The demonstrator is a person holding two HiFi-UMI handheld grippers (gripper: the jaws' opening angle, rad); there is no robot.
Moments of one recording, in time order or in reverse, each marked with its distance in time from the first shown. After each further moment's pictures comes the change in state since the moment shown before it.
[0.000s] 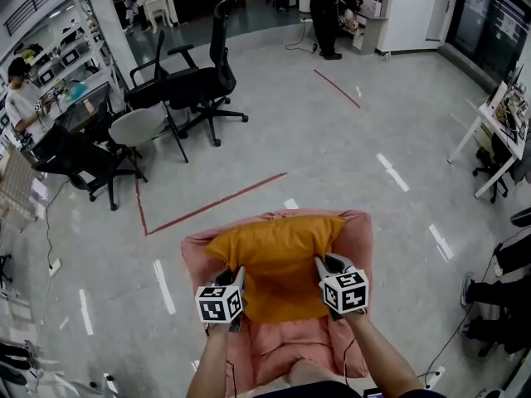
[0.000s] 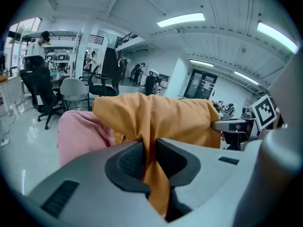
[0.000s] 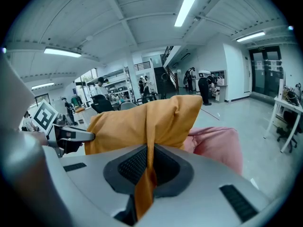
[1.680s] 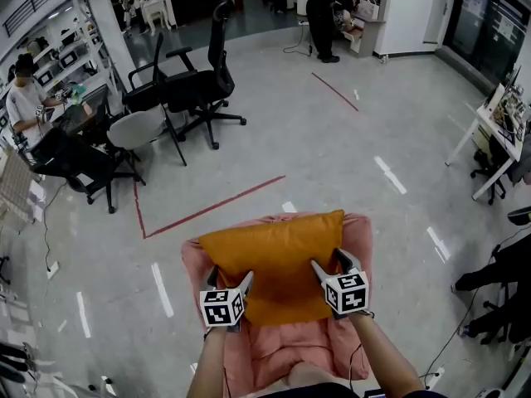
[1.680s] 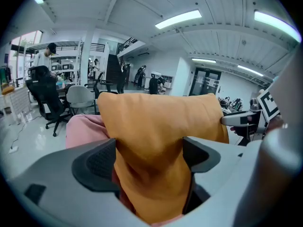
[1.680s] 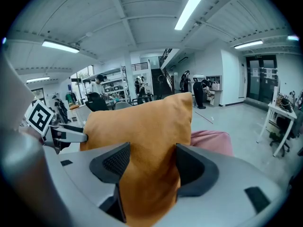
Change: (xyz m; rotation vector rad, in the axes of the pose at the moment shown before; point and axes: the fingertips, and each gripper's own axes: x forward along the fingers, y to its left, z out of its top) left arm 0.004 0.021 -0.002 0.055 -0.037 0.096; right arm 0.002 -0.014 0.002 -0.028 -0.015 -0.079
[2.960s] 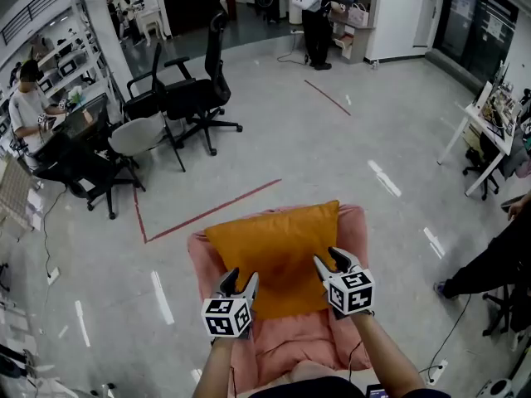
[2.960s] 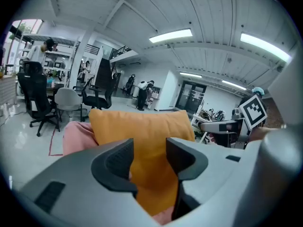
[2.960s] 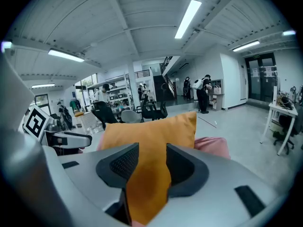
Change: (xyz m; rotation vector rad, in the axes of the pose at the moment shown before) left arm -0.077 -0.058 0.018 -0.023 -0.125 -0.185; right arm -0.065 0.041 0.022 0.015 -0.084 0.040
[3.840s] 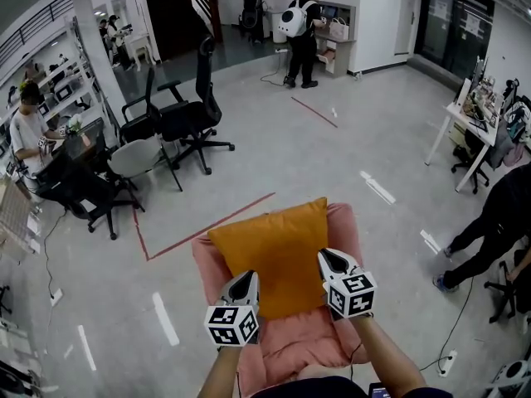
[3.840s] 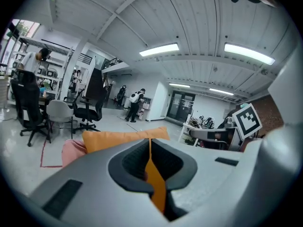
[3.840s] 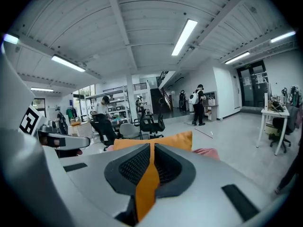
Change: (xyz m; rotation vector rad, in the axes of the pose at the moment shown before) left arm -0.066 -0.057 0.044 0.054 -0.139 -0.104; right arm -0.070 0.037 0.033 0.012 -0.171 -0.053
